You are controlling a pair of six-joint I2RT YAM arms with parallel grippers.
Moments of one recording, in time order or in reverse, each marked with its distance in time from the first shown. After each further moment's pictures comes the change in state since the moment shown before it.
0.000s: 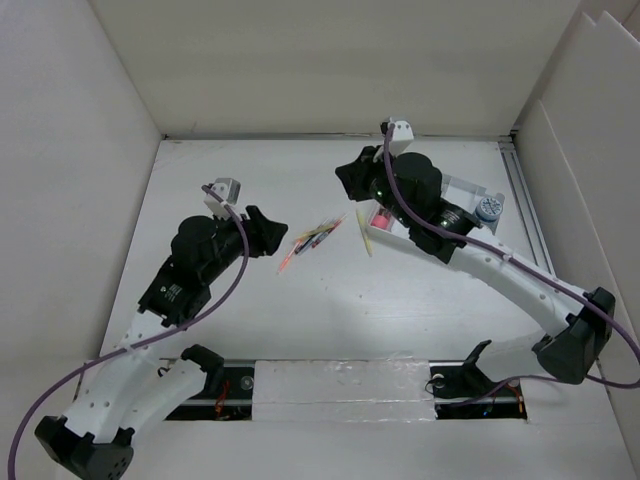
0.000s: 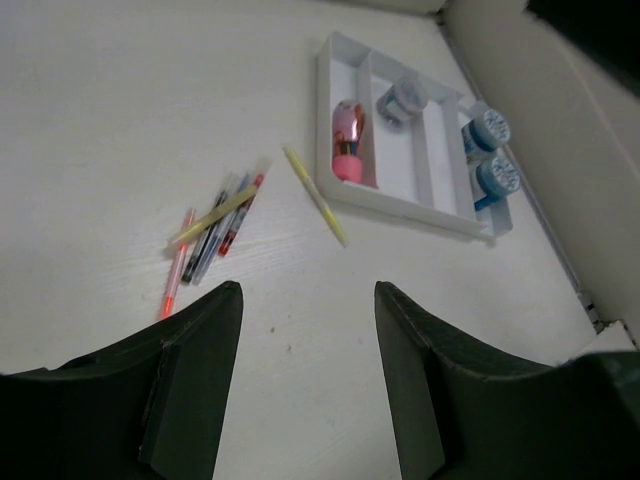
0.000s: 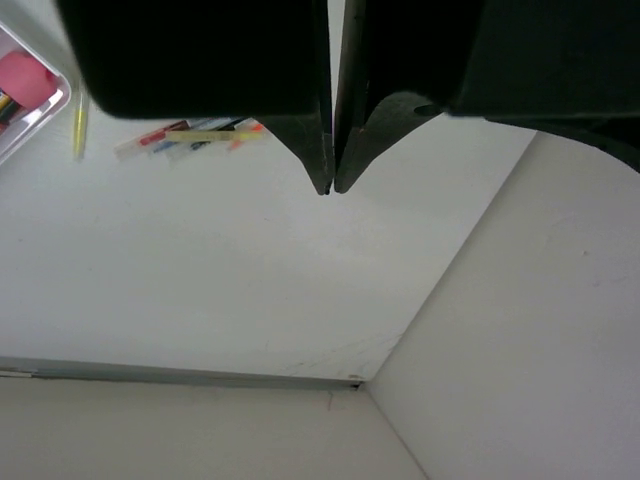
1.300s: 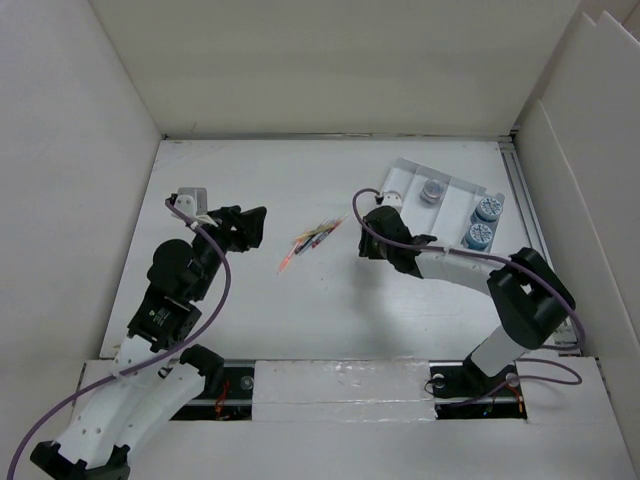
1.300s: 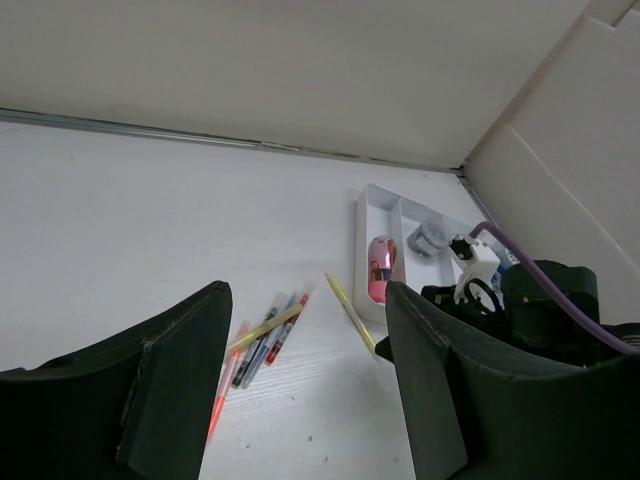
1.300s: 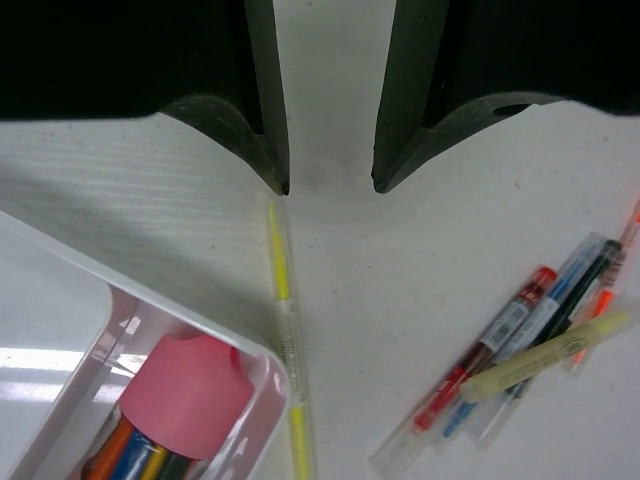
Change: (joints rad) left arm -0.008 -0.146 -0.063 0.232 -0.225 0.072; right arm -0.096 0.229 -0.451 0.039 0.103 0.127
